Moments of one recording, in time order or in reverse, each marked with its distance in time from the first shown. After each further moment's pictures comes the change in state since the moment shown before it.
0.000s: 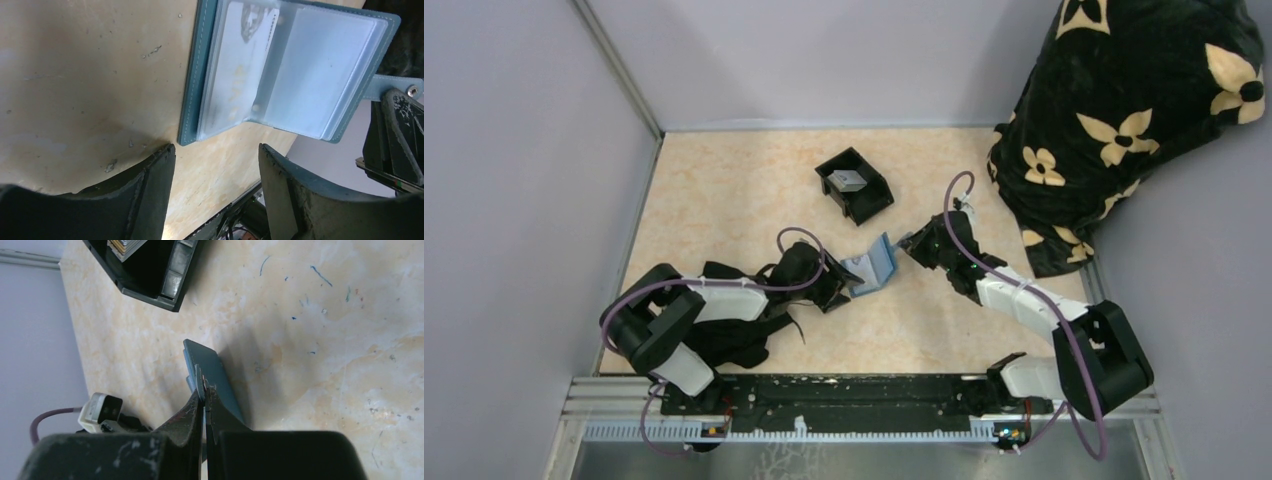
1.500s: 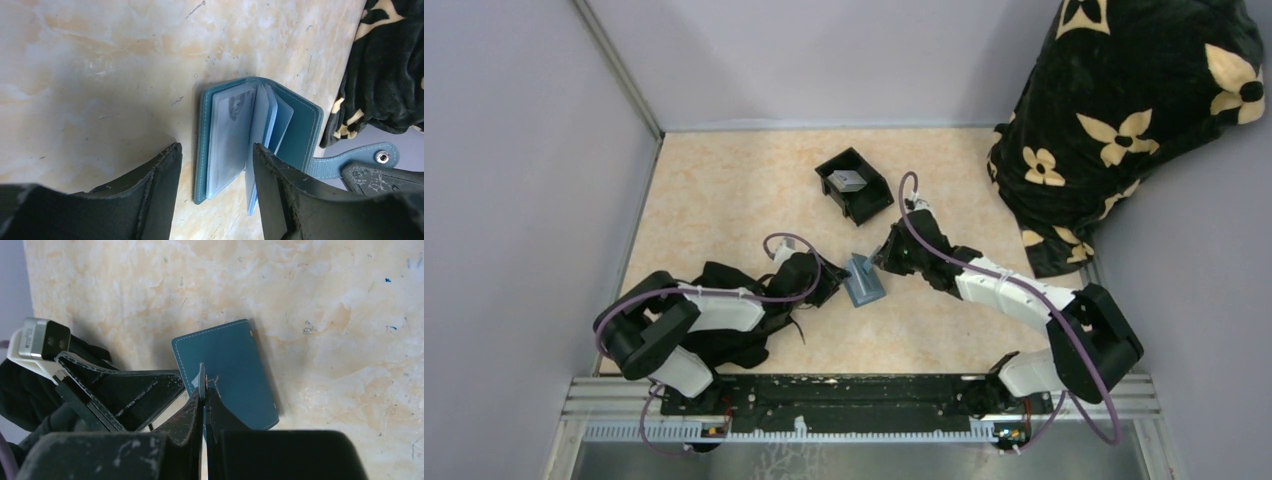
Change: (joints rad) left arm -0.046 -0.039 -0.076 0.107 -0.321 0.035; right arm 0.177 0.066 0.145 -0.168 -0.055 -0.179
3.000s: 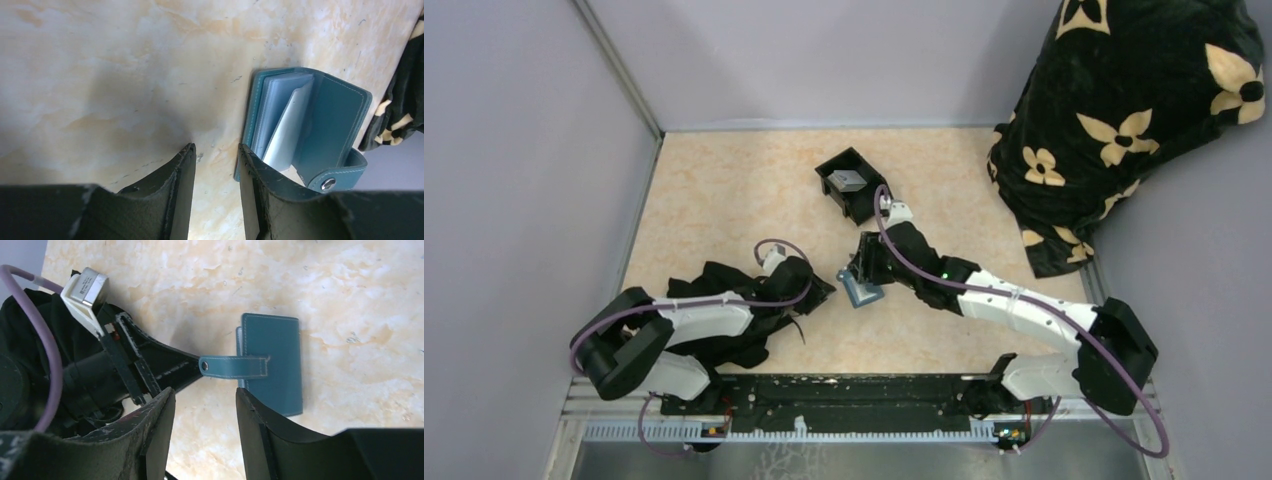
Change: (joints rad) left arm 0.002 -0.132 -0.013 -0.267 -0.013 0.014; right arm 0.236 -0.074 0.076 -0.058 0.157 -0.185
